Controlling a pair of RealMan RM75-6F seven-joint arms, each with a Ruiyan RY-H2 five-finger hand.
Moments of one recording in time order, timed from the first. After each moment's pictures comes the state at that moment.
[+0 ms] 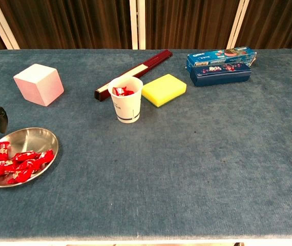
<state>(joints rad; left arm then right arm) -0.47 -1.32 0.09 -1.52 1.37 1.08 0.24 0.09 -1.00 0.09 -1.71 -1.50 1.49 -0.03</state>
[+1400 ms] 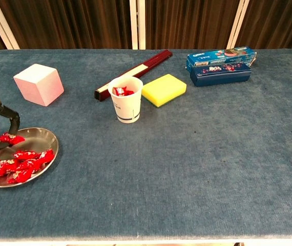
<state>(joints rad) -0.48 -1.36 0.03 -1.49 1.42 1.04 0.15 0.08 -1.00 0.09 -1.73 -1.50 1.50 -0.06</state>
